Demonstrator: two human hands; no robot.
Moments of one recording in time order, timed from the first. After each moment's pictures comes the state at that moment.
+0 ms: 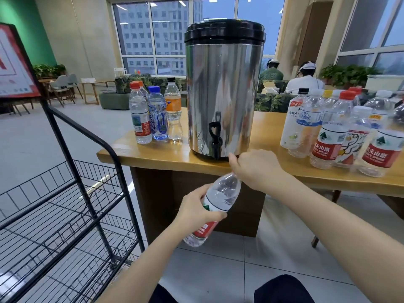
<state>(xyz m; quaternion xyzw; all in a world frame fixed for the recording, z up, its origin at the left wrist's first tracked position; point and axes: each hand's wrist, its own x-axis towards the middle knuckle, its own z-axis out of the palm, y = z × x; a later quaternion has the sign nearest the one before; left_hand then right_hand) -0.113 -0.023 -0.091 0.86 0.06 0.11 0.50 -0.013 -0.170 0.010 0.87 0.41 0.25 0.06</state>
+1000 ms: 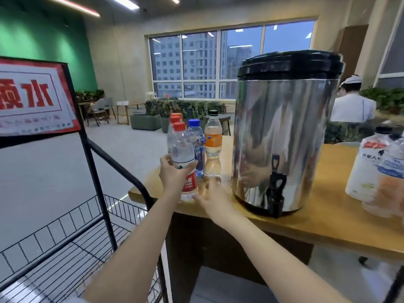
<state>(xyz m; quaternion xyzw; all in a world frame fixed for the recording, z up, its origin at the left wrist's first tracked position) 0.001 0.191 -0.004 0.66 0.25 0.43 0.57 0.031 0.063 -0.038 0.83 0.36 0.00 -0.43</state>
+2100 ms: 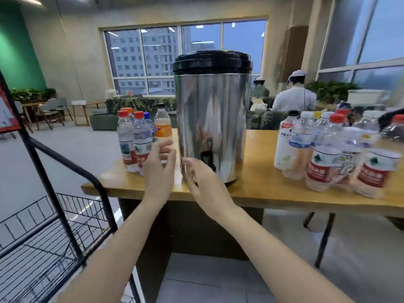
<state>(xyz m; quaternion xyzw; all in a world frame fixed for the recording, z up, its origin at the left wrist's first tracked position) -0.048 0.047 0.016 0.76 0.06 0.49 0.42 -0.013 -0.084 -0.003 0.78 0.44 0.22 -0.38</state>
